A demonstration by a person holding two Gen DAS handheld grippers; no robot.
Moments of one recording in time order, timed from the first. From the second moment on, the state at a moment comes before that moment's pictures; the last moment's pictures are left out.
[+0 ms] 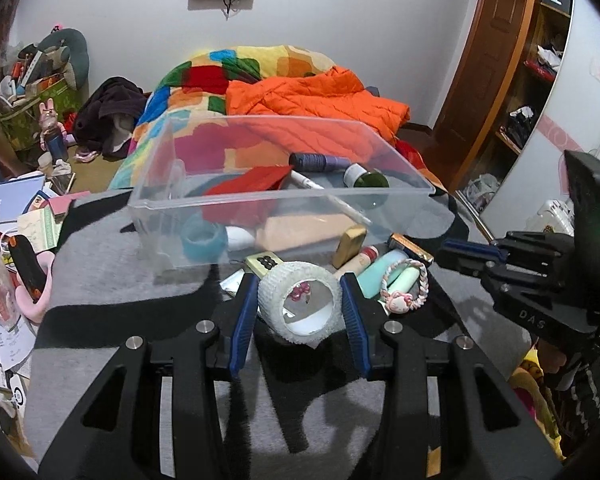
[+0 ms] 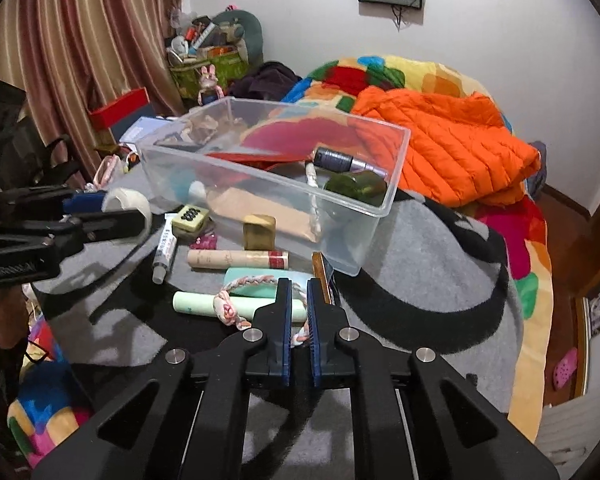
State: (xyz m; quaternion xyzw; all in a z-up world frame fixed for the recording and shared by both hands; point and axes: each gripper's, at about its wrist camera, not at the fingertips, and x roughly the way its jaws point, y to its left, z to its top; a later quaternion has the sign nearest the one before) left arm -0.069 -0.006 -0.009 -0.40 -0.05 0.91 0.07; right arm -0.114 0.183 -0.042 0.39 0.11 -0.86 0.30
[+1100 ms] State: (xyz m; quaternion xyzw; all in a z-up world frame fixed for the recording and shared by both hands) left arm -0.108 -0.024 0.018 -0.36 -0.05 0.93 0.05; right arm -0.127 0.184 0.003 0.34 0.02 -0.88 0.31
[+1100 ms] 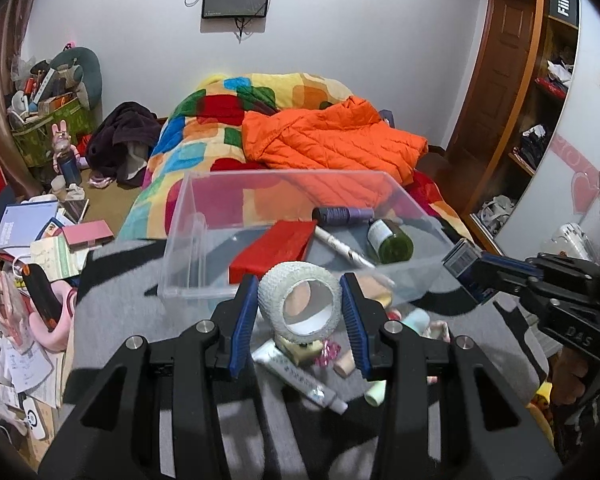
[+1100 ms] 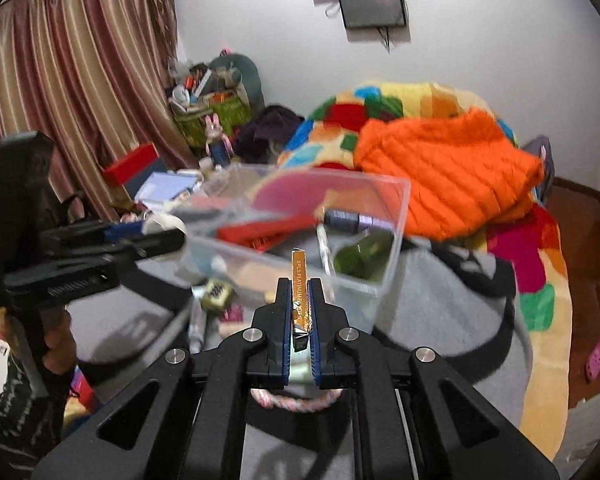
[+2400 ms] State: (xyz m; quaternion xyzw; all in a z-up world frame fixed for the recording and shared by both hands) left arm -0.183 -0.015 -0.016 -0.44 -0.06 0.89 0.08; right arm -0.199 0.140 -0.033 0.41 0.04 -0.87 0.28
